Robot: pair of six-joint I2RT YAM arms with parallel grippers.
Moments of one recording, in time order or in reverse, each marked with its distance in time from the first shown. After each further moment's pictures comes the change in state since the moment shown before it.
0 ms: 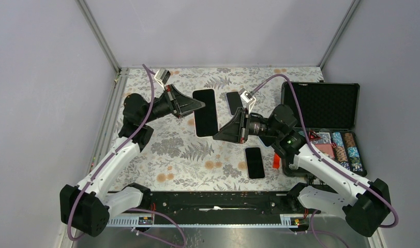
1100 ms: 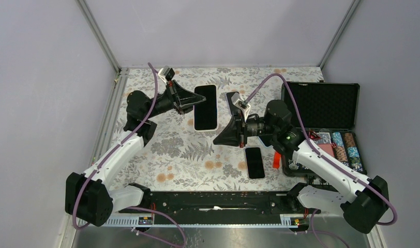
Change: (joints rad) left arm 0.006 0.098 0.013 0.150 0.053 -0.265; right arm 0.001 0.034 0.105 -0.258 -0.169 -0.484
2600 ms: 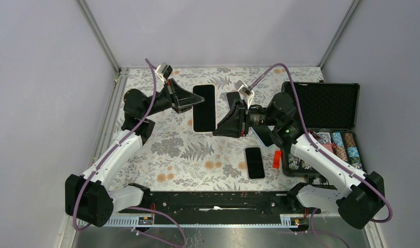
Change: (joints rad) left arm 0.022 -0.006 0.028 -0.004 0.036 0.103; right arm -0.059 0.059 0.040 0.213 -0.031 0.260
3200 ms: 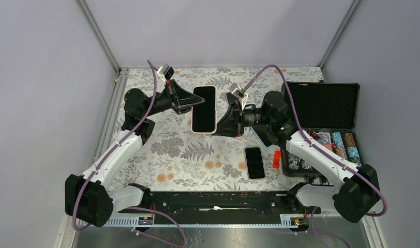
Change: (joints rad) left arm 0.002 0.000 0.000 -0.018 0.018 -0.072; right arm -0.005 0.069 0.021 -0.100 -0.021 -0.188
